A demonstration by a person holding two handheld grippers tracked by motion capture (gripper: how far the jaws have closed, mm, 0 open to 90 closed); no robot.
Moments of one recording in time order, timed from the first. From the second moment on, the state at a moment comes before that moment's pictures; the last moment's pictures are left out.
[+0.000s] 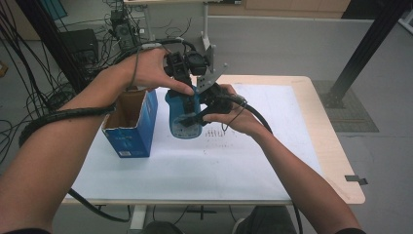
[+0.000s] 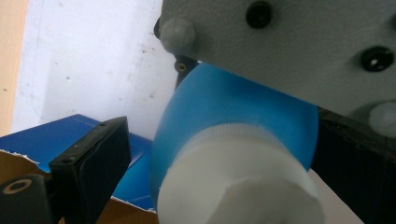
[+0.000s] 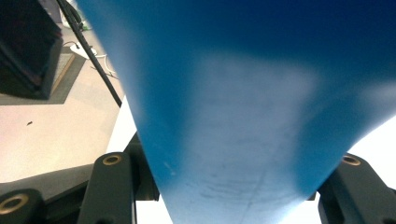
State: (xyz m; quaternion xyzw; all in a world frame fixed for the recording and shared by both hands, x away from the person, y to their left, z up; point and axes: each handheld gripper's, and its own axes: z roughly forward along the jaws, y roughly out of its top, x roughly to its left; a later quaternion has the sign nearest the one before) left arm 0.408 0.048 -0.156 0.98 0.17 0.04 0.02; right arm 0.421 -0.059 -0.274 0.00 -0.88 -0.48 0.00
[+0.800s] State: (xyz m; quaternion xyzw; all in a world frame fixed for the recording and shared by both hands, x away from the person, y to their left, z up) left arm 0.408 0.047 -0.155 0.98 0.17 0.05 0.01; right arm 0.421 -0.059 -0.273 0.00 -0.88 -0.48 0.00
